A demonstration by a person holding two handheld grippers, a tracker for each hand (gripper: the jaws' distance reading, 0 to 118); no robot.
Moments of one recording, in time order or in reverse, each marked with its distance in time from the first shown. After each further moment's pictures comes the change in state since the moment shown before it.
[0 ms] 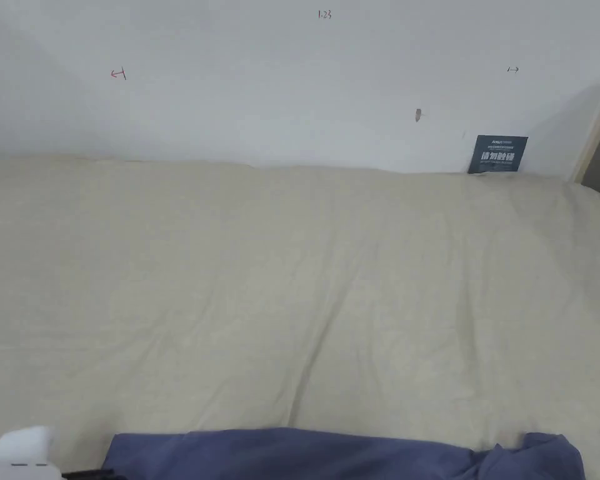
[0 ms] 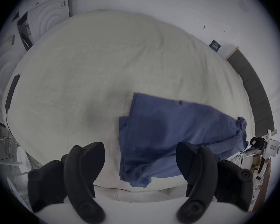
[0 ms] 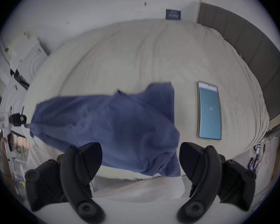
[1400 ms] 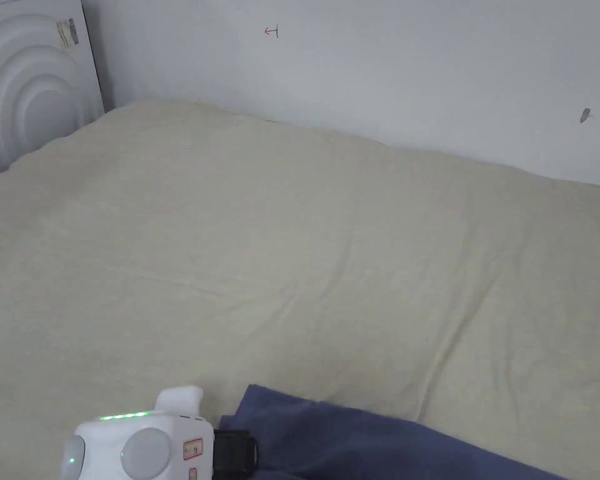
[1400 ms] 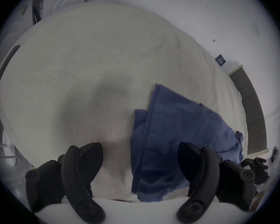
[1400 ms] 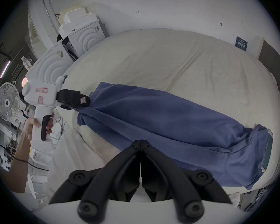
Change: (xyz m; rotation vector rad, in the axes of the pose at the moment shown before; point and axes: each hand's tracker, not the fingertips) left arm -0.066 -0.019 -0.077 -0.018 -0.053 0.162; right arm -0.260 -0.026 -0.025 -0.022 0.340 0.373
